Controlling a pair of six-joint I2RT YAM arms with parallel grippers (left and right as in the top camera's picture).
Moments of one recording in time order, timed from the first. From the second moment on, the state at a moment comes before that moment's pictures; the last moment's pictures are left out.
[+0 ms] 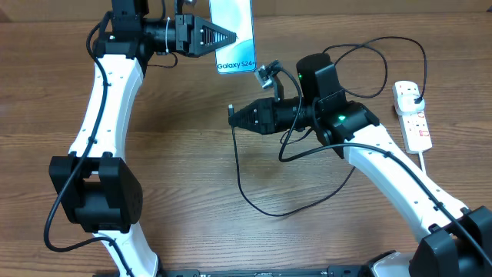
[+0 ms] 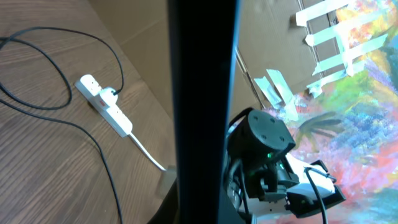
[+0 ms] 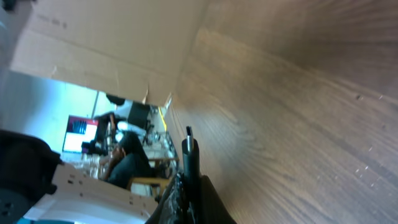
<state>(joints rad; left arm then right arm) -0.05 1.98 1.85 -0.45 1.54 -0.47 0.44 1.58 1.22 -0.27 -0.97 0.58</state>
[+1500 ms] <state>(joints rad) -0.07 1.98 1.85 -0.50 1.54 -0.47 0.35 1.58 1.22 -0.04 -1.09 0.69</state>
